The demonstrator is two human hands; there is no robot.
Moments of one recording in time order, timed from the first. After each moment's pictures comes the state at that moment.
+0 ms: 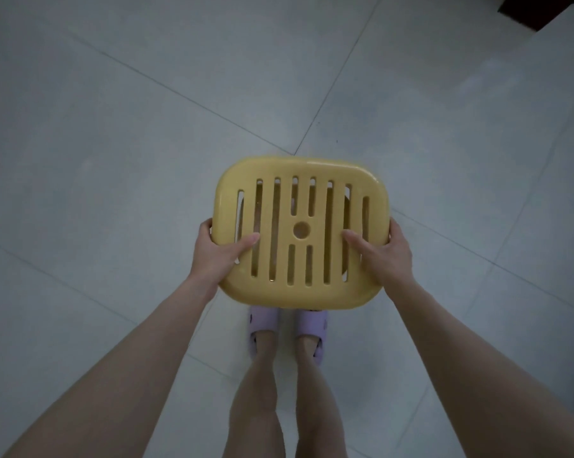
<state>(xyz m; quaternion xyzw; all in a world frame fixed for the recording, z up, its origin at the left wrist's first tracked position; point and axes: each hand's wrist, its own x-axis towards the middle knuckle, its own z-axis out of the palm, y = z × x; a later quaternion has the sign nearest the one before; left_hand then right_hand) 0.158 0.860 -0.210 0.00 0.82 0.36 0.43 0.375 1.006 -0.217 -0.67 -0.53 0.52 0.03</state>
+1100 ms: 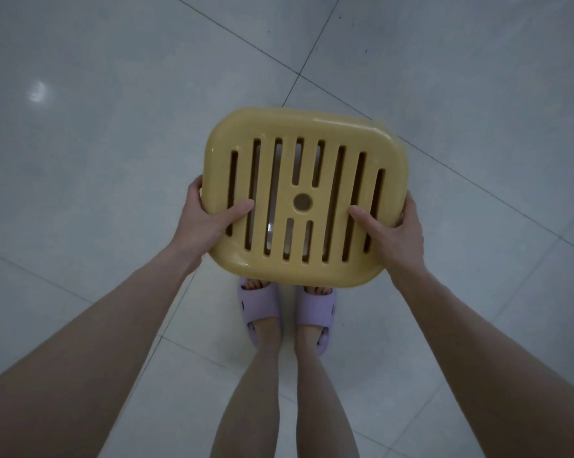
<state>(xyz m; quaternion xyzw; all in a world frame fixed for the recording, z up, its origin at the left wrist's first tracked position) 0.136 0.862 -0.399 0.01 0.80 0.33 0.50 0.371 0.996 -0.398 -0.69 -0.49 0.54 0.01</state>
